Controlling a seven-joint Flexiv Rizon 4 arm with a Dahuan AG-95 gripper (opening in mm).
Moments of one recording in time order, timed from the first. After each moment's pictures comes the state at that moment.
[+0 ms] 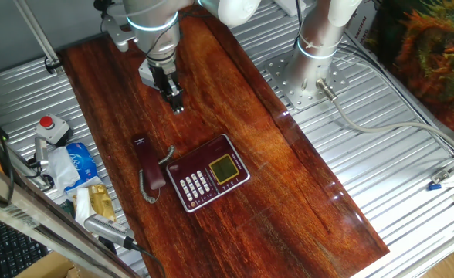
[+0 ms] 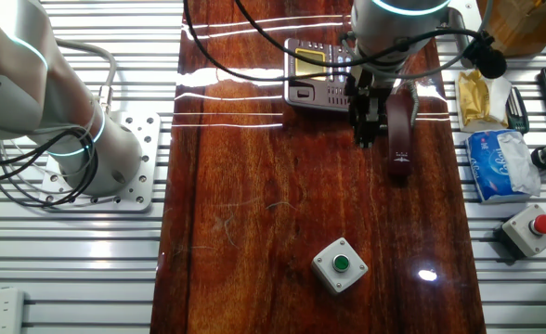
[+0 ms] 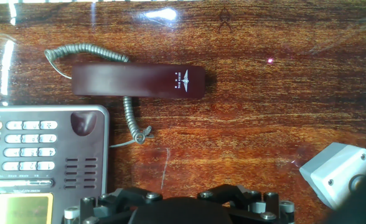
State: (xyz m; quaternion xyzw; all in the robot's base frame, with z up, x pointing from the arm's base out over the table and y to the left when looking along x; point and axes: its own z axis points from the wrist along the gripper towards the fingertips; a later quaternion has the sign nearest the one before) arm 0.499 0.000 0.170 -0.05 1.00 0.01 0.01
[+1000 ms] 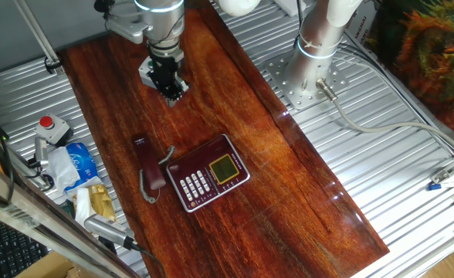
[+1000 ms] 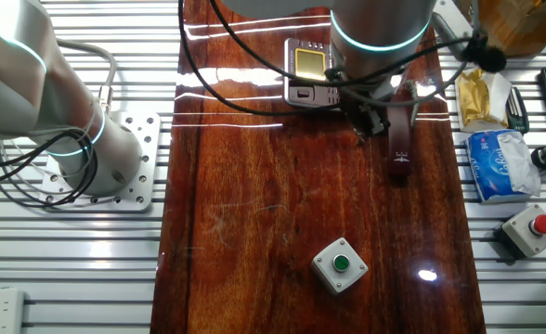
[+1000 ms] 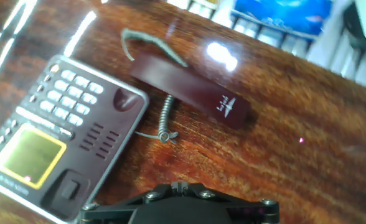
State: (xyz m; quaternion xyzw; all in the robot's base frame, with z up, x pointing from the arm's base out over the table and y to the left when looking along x) arm 0.500 0.000 0.170 -0.26 0.96 0.03 0.06
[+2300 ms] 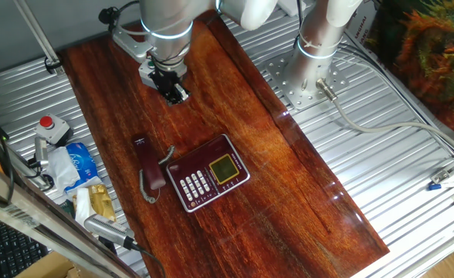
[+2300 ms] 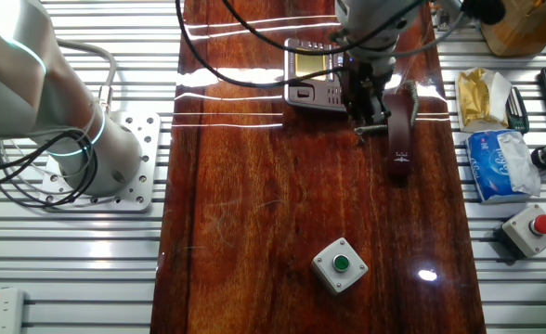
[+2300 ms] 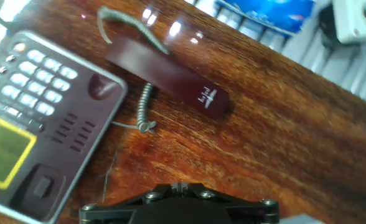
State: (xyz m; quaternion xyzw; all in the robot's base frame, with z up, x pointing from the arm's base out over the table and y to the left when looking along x) arm 0.500 0.000 0.171 -0.17 0.98 -0.05 0.03
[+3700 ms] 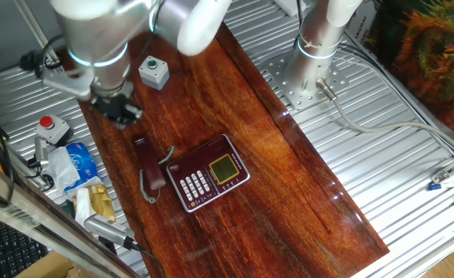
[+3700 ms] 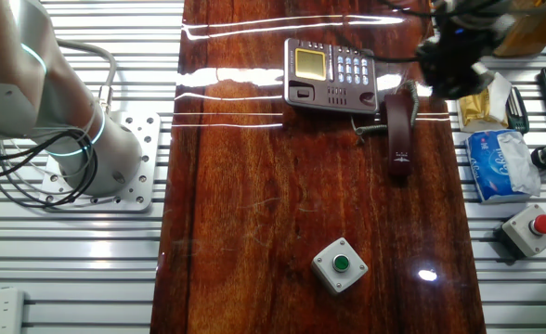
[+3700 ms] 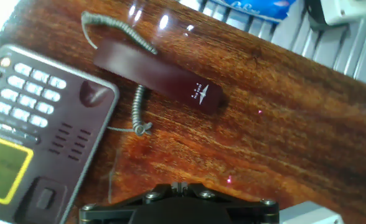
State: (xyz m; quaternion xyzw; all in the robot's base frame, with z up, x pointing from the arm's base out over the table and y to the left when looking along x) arm 0.652 0.039 0.202 -0.41 0.91 -0.07 0.03
